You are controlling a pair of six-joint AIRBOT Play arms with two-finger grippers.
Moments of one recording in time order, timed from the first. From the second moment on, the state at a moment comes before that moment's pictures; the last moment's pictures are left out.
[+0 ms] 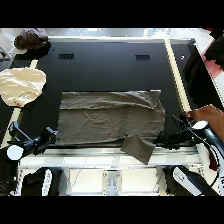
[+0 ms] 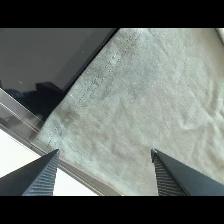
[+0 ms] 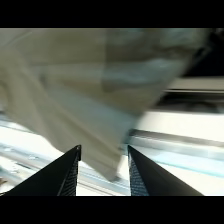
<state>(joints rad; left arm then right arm) 0.26 -0.30 0.29 1.29 -1.09 -2.06 -0.36 -1.01 0.44 -1.05 1.36 1.33</state>
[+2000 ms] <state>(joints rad) 0.35 -0.44 0.10 1.16 -0.94 -2.26 -0.23 -1.04 0.43 -0.81 1.34 1.26</state>
